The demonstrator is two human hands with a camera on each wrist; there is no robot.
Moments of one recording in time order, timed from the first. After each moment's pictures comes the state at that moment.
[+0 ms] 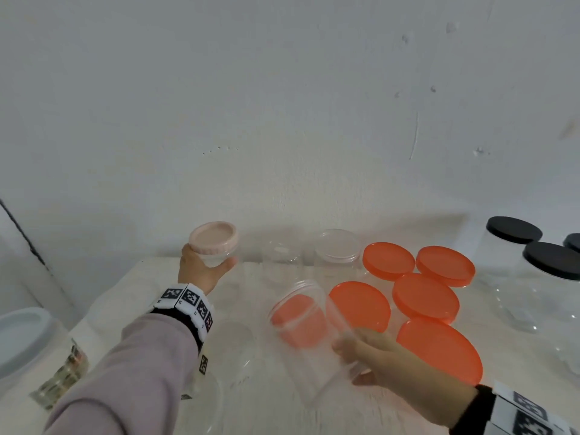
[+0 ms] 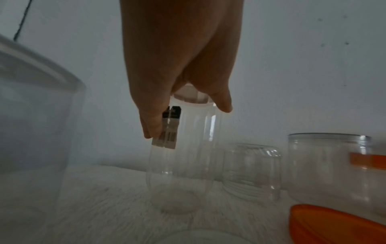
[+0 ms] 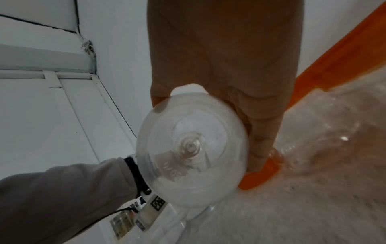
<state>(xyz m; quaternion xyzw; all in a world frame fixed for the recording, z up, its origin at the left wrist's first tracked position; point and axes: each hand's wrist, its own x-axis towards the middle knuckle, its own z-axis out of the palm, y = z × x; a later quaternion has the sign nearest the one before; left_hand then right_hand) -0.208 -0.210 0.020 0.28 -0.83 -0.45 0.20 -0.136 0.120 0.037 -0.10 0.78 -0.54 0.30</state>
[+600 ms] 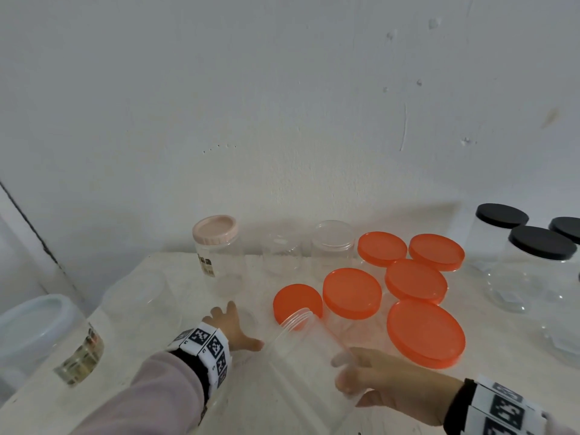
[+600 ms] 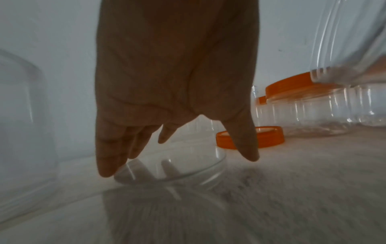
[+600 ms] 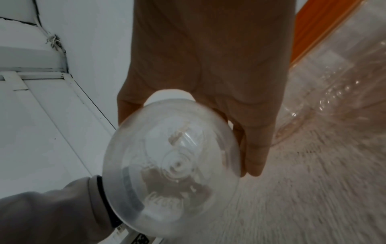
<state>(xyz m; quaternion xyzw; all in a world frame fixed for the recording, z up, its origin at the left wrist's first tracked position) -0.143 -0.149 -0.028 0.25 -0.95 -0.08 -0.19 -0.113 0.139 0.022 -0.11 0.73 -0.52 0.44</state>
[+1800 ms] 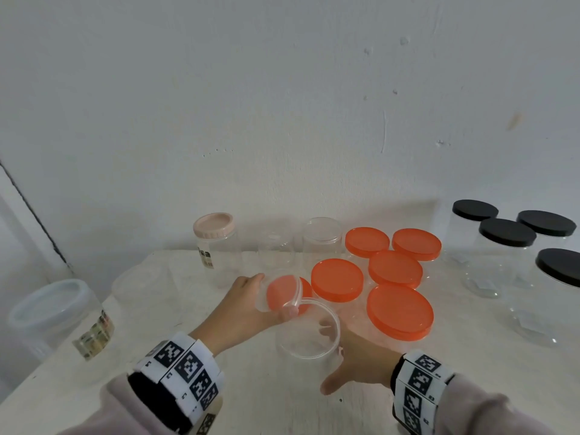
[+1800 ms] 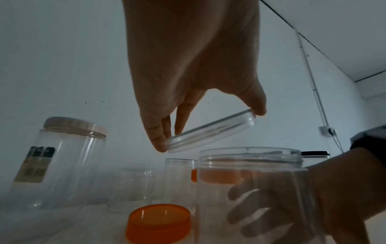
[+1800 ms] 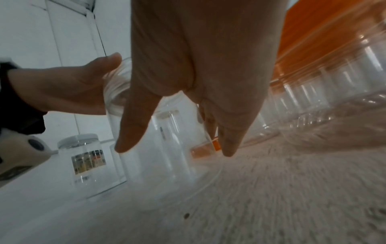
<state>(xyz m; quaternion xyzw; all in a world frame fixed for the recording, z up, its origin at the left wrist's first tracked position) -0.073 -0.086 0.050 0.04 -0.94 -0.32 -0.02 -0.123 0.138 -0.026 -0.23 0.83 -0.40 0.32</state>
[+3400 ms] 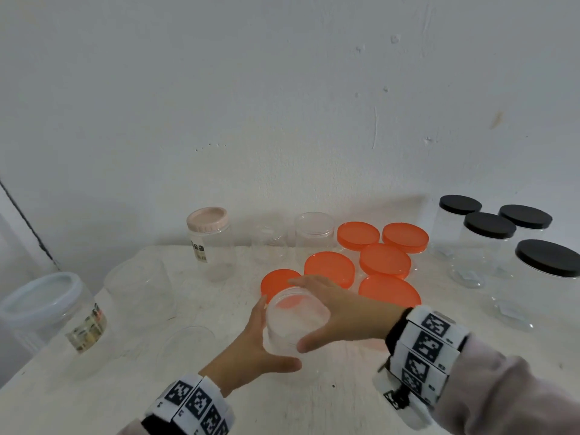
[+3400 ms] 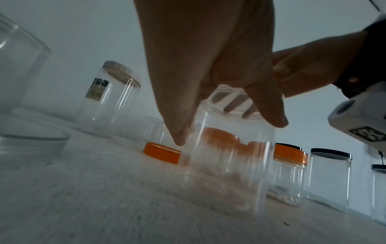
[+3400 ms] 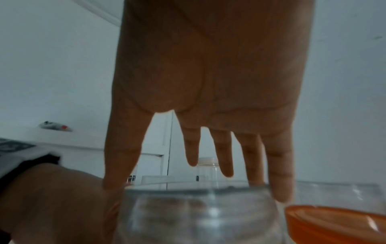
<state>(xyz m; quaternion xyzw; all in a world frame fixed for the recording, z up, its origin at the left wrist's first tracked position) -0.047 -0.071 -0.019 0.02 -0.84 -0.54 -0.10 -0.110 0.128 0.060 -0.36 0.87 -0.26 0.22</state>
